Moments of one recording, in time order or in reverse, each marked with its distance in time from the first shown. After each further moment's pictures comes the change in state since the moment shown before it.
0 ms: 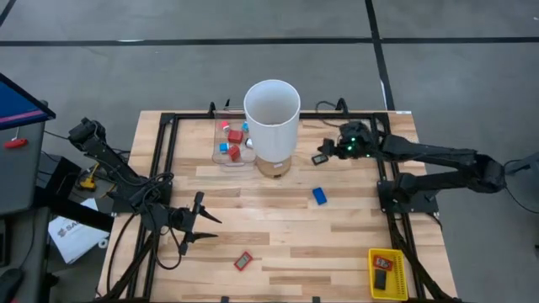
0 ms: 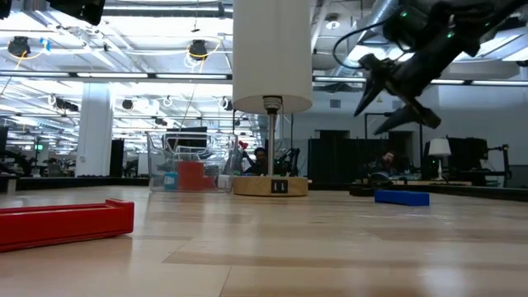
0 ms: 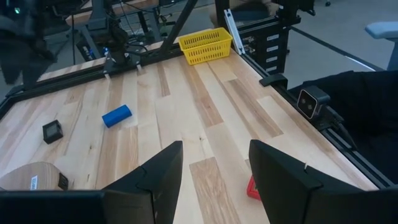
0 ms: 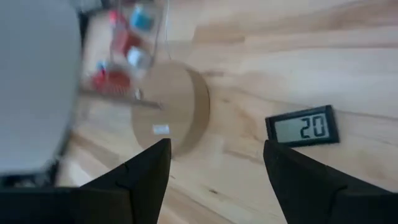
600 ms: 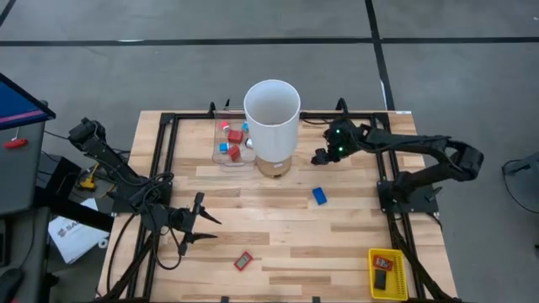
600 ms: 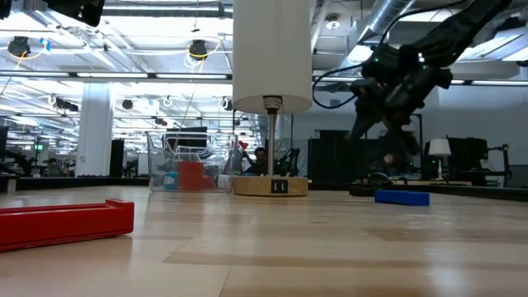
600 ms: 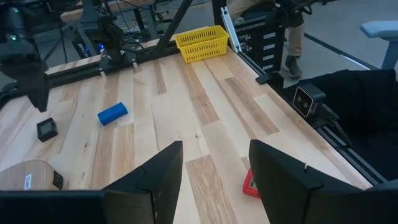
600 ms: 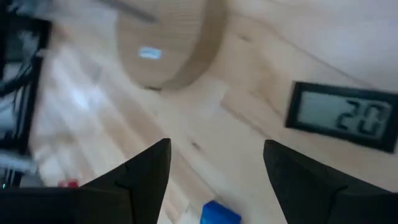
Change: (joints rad) left arm -0.001 0.000 0.000 -0.010 0.014 -0.011; right arm -0.145 0.289 0.021 0.066 -0.430 -0.392
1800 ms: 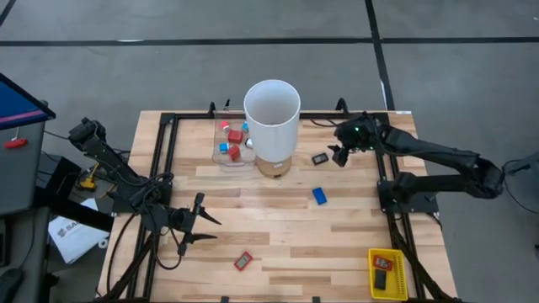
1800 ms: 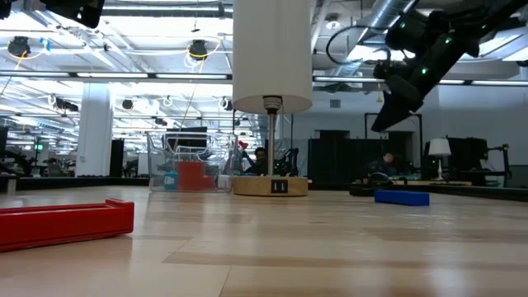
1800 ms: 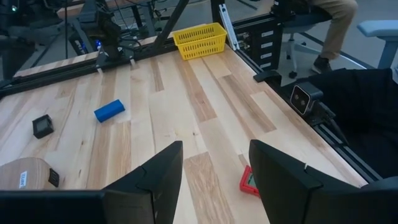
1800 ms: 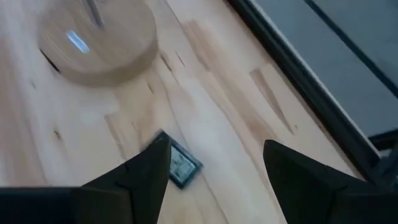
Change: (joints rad) left arm -0.001 0.000 0.000 -0.010 0.008 -0.015; right arm -0.005 -0.296 0.001 -0.148 0.437 -0.792
